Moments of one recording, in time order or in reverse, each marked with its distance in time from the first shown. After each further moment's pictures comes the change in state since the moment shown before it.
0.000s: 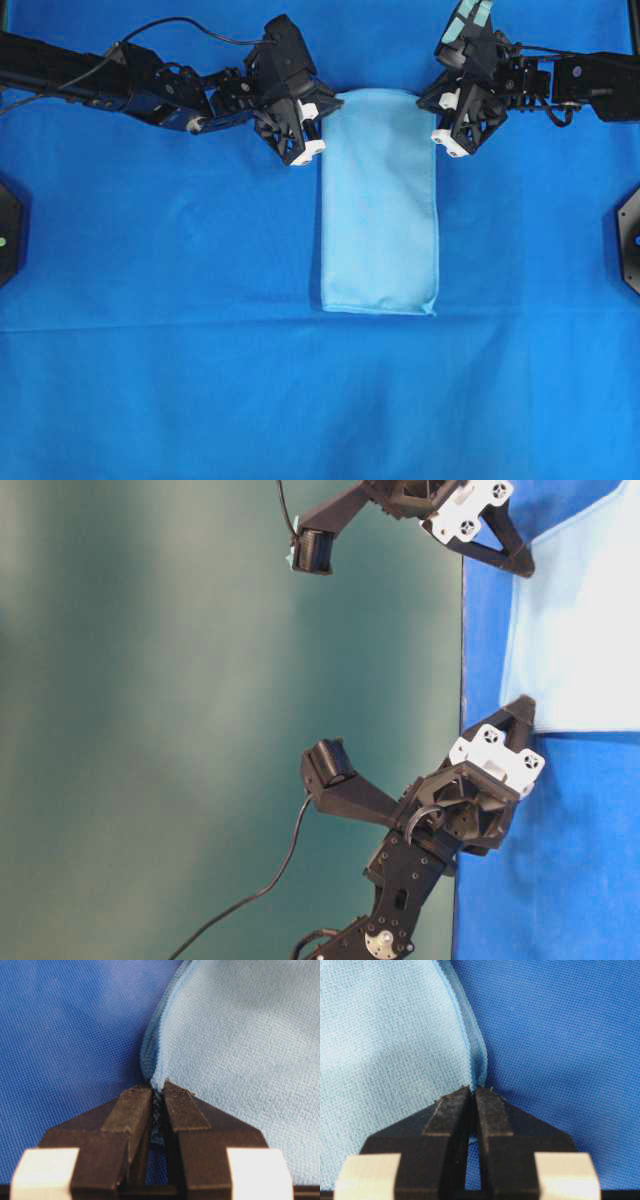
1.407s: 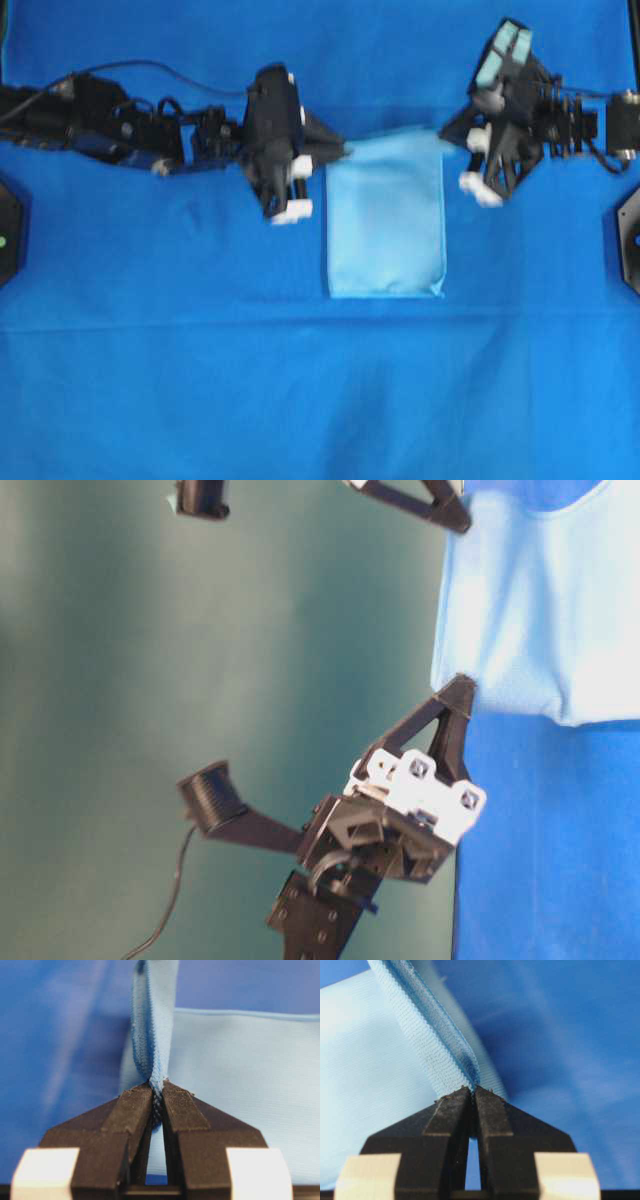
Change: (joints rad) left arm -0.221 -0.261 0.115 0.000 0.023 0.083; right arm 0.337 -0.397 0.087 0.046 0.354 0.152
